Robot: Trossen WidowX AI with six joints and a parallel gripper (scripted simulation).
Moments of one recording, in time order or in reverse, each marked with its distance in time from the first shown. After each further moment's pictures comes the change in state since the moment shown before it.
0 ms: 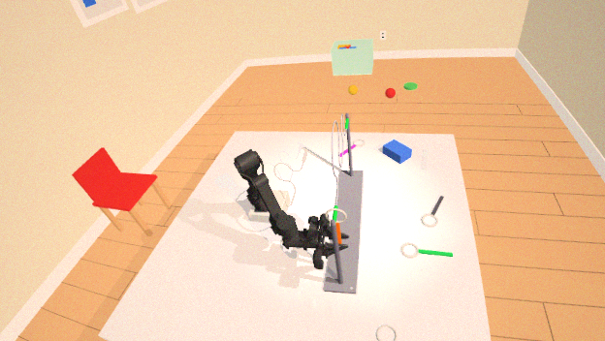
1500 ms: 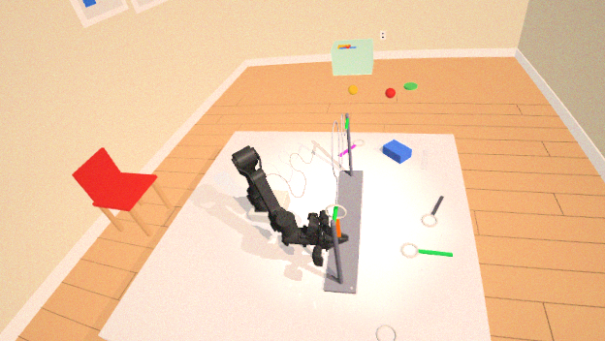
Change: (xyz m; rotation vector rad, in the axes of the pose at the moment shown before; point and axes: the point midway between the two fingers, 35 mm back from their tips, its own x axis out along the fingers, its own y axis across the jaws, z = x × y) arm 0.001 0.002 0.015 0.007 0.003 0.001
